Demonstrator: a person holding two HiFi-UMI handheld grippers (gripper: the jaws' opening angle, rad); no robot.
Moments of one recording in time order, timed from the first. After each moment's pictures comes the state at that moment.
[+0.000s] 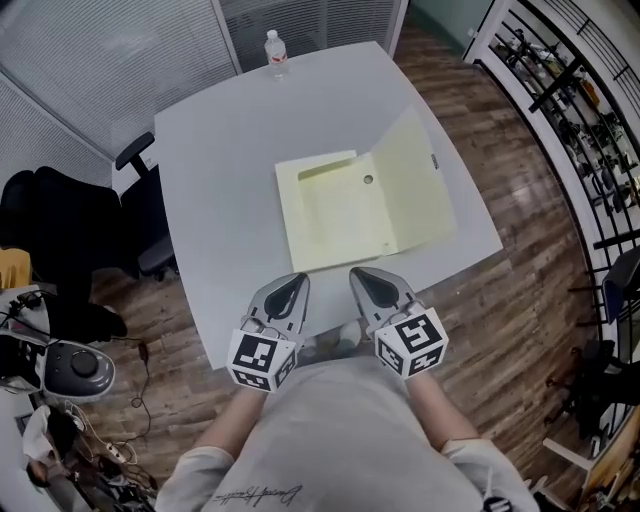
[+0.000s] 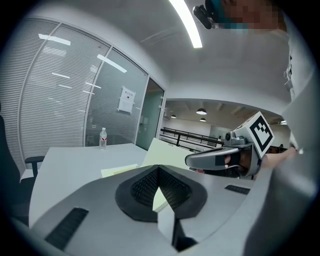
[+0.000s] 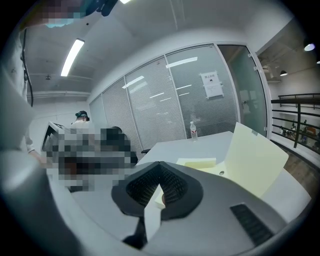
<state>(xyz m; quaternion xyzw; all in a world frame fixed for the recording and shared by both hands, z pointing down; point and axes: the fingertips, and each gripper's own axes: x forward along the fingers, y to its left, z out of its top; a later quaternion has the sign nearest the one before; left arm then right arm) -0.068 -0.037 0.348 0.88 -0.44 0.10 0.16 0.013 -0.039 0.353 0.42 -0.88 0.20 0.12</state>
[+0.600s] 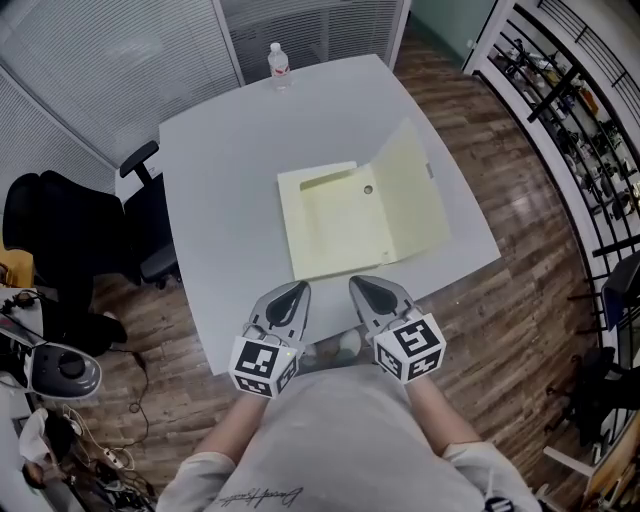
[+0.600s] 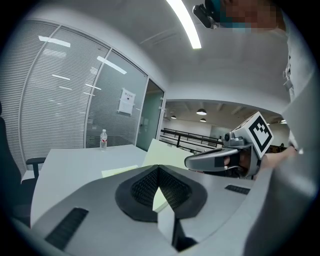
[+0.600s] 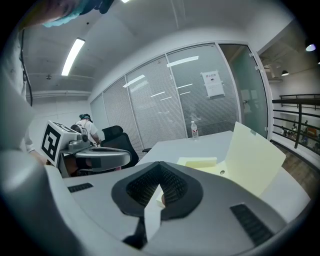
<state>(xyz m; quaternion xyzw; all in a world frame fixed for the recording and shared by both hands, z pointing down) -0.071 -0.034 0.344 0.88 -0.45 0.10 0.15 0.009 -0.037 0.353 0.41 -0.88 0.20 0.13</state>
